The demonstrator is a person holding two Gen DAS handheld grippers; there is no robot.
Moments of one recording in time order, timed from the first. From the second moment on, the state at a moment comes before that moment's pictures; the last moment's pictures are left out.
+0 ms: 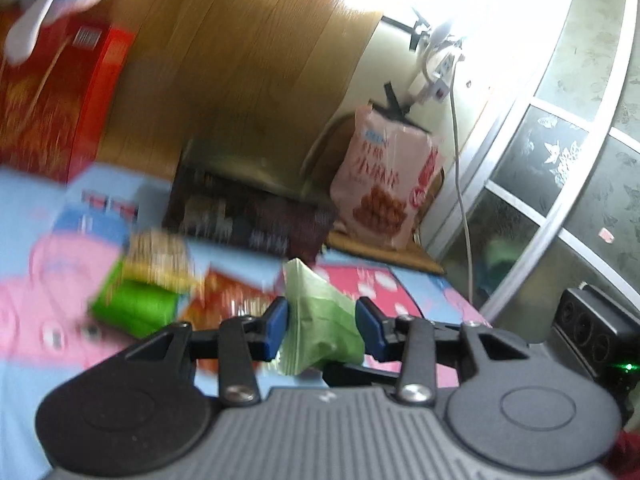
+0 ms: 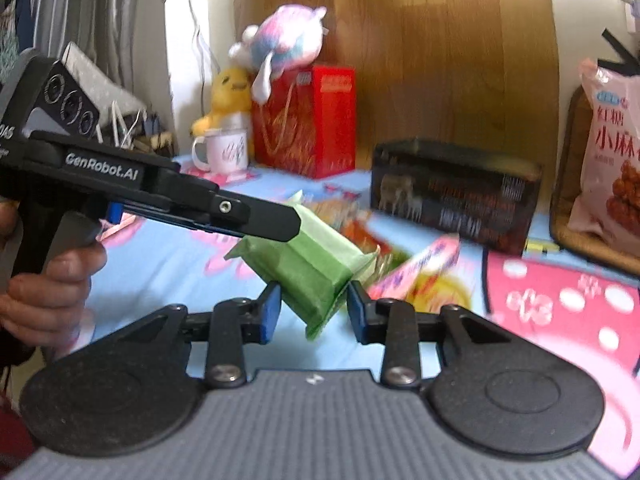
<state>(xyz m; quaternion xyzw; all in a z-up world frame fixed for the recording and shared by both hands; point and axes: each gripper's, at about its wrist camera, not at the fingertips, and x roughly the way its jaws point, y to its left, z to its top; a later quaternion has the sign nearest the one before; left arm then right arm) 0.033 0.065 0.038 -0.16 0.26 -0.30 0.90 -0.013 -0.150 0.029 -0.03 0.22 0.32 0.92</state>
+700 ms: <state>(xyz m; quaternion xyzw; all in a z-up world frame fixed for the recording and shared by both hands) 0.194 0.051 0.064 -0.13 0.24 -0.20 0.94 0.170 -0.163 0.055 0.02 0.19 0.24 0.95</state>
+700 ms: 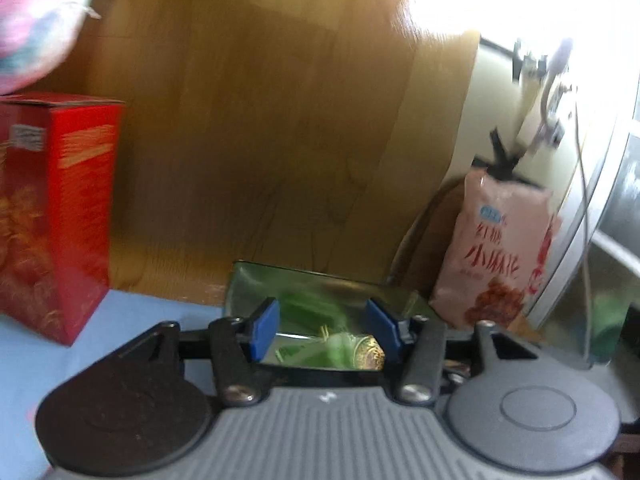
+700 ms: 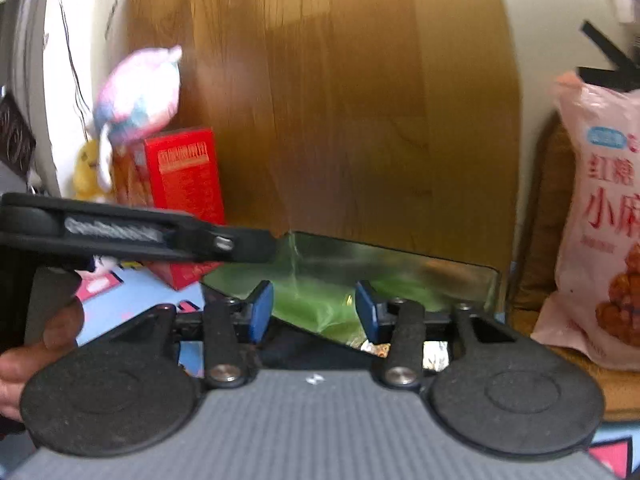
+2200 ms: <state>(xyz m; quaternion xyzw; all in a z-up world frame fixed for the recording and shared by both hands) 0.063 0.072 -0.011 -0.17 0.29 -0.23 0.91 -0.027 -0.271 0.020 -0.01 0.28 0.15 0.95</state>
